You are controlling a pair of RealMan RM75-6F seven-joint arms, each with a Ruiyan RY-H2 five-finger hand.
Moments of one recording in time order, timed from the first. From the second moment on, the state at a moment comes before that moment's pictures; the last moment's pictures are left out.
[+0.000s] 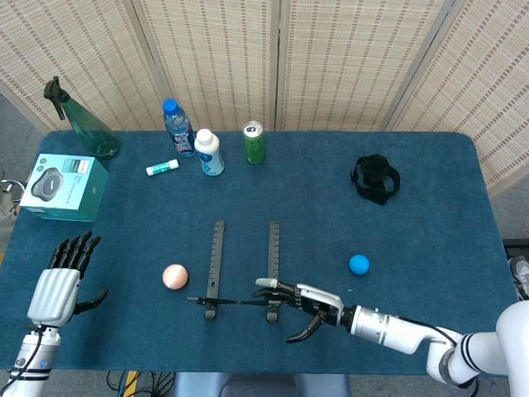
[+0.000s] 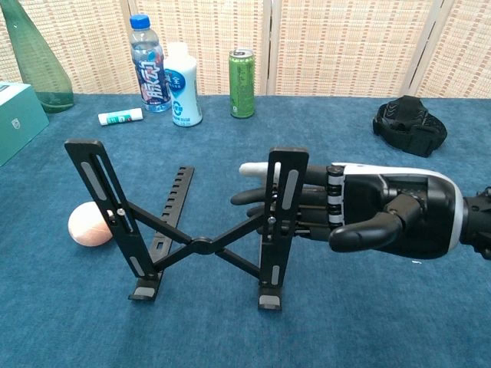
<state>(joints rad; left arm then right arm) -0.18 -1.21 -0.06 -1.73 1.47 1.43 0.20 0.86 -1.42 -0.30 -1.46 -1.86 1.17 1.77</state>
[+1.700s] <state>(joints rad) -0.52 -1.25 -0.01 -1.62 1.67 1.03 -0.25 0.79 -0.99 -0.20 -1.72 -1.75 1.27 1.57</state>
